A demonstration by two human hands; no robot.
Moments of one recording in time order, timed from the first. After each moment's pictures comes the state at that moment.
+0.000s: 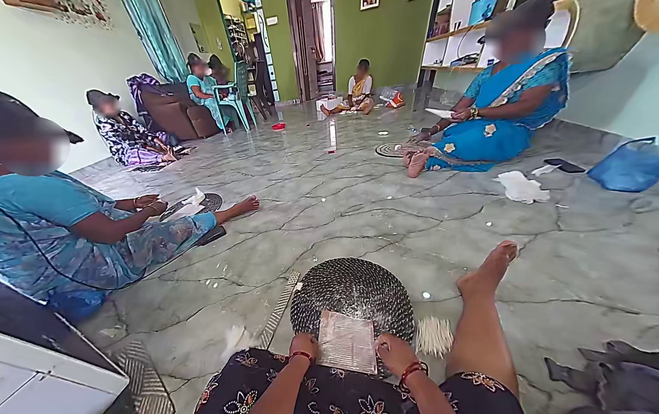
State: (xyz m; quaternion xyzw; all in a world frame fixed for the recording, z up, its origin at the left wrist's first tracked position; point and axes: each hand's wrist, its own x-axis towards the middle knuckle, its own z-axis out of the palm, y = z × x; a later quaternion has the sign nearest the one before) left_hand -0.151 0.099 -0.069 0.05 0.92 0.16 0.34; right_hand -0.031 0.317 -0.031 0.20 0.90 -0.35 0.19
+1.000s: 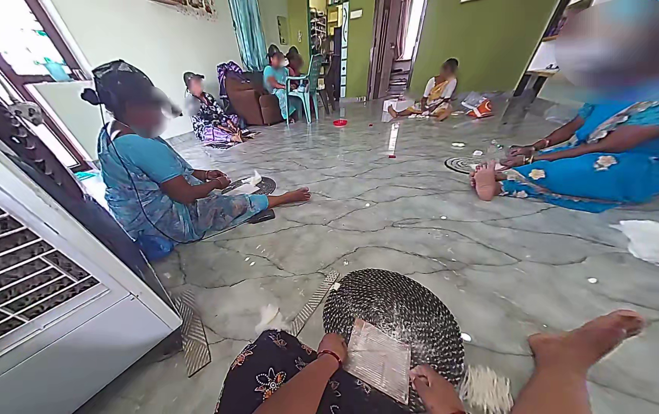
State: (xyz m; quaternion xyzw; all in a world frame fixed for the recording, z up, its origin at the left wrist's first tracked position) left_hand -0.144 0.096 -0.061 0.04 0.91 0.21 0.36; right_hand -0.026 0.310 -0.031 0.19 0.90 -0.34 0.17
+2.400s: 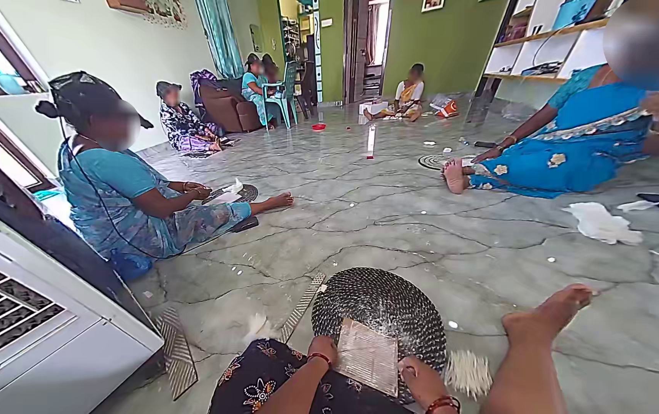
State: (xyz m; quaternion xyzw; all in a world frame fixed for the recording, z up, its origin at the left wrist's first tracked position) left_hand -0.149 0.098 -0.065 0.05 0.92 0.18 0.35; right_hand -0.031 0.314 -0.032 0.20 0.91 -0.33 0.18
